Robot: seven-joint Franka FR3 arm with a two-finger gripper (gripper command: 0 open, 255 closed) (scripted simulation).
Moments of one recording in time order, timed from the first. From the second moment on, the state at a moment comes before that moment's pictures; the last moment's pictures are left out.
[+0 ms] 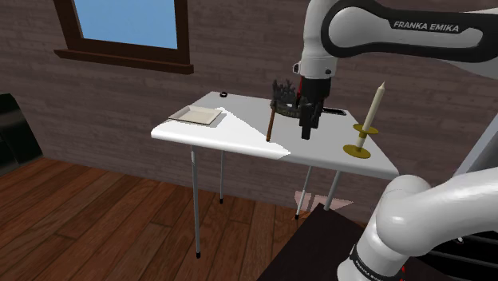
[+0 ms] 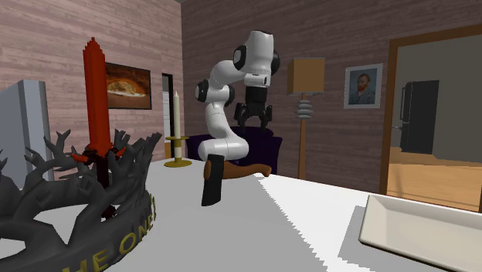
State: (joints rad) arm 0.00 -0.75 0.05 -2.29 -0.01 1.43 -0.14
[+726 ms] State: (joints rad) arm -0.15 -0.44 0.10 -2.11 0.04 1.60 0.28
